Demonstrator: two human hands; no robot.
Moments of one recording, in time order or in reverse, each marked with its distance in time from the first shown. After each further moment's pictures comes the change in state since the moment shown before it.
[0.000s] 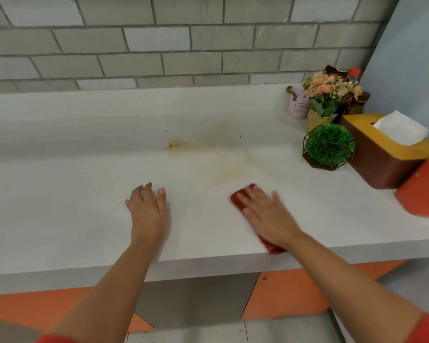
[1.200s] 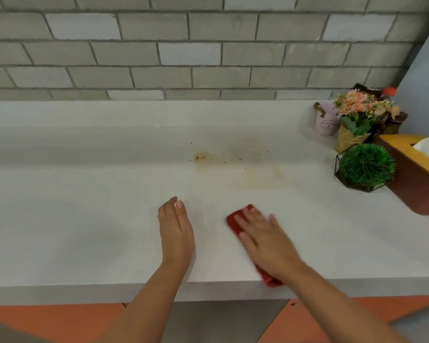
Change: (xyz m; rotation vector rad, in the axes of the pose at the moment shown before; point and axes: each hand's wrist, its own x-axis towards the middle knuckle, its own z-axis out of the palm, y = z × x) left_hand -0.001 -0.003 -0.008 -0.413 0.131 -0.046; right_hand 0.018 -0.076 0.013 0.059 0.063 -0.041
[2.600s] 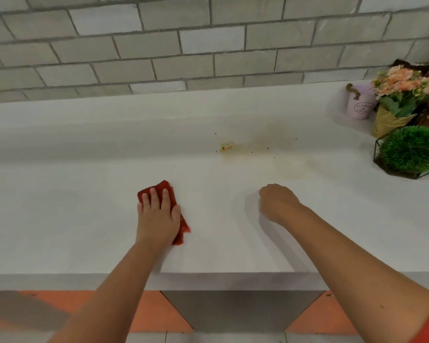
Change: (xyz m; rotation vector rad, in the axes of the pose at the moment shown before) left_hand 0.069 -0.061 -0.084 1.060 -0.306 0.096; right_hand 0.078 -0.055 -0.032 -0.140 -0.273 0.279
